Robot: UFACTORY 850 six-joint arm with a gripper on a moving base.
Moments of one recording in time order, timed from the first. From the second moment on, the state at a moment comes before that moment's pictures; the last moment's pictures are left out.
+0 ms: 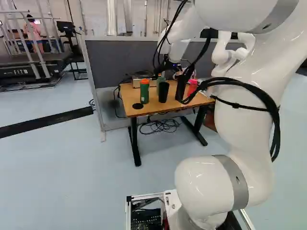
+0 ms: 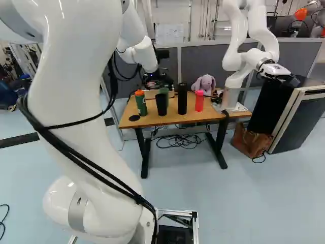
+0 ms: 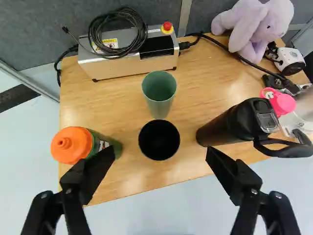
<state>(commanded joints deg) -2.1 -12.6 -66.9 0.0 -14.6 0.0</state>
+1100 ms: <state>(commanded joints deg) -1.1 0.5 -38.7 0.0 14.9 0.0</state>
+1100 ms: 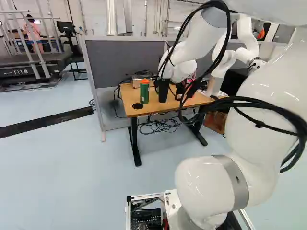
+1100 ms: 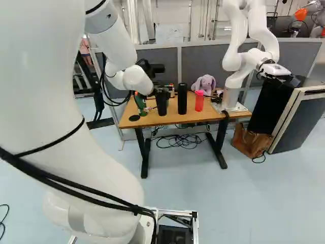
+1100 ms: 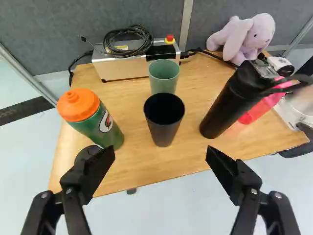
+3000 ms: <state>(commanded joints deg) 0.0 15.9 -5.3 0.0 49.7 0.0</state>
